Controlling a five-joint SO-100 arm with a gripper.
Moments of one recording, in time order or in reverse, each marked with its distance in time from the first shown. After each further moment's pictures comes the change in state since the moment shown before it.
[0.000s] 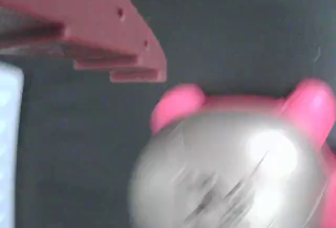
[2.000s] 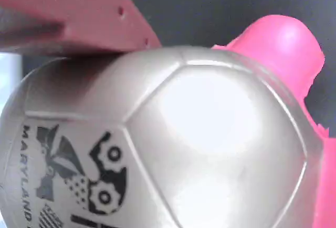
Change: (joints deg) arm 5.3 4.5 -3.0 -7.4 0.6
